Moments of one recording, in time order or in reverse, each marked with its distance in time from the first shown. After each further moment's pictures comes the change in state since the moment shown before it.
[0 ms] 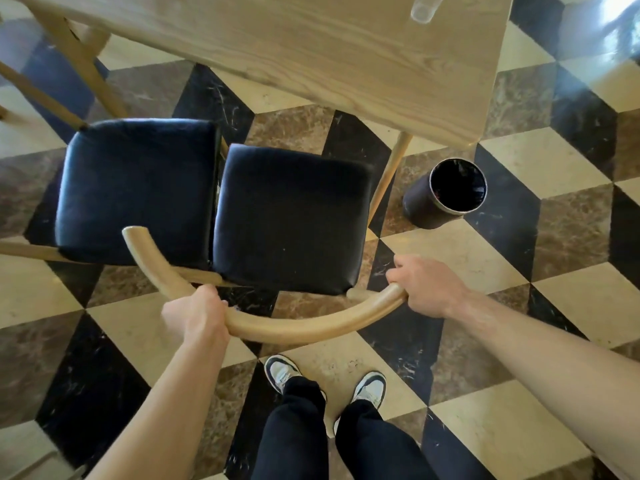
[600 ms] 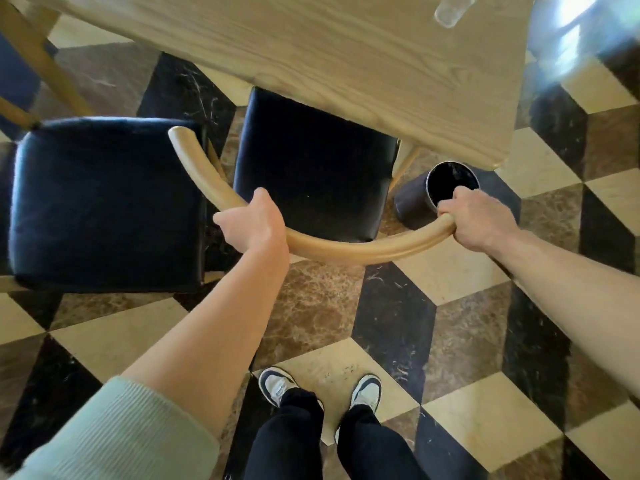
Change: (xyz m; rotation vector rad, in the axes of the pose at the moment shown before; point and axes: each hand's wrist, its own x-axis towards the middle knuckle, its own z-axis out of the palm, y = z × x) left_hand -0.007 0.120 0.134 -0.141 -0.305 0.108; right_hand 0.095 0.082 -0.071 -0.122 0.131 0.391
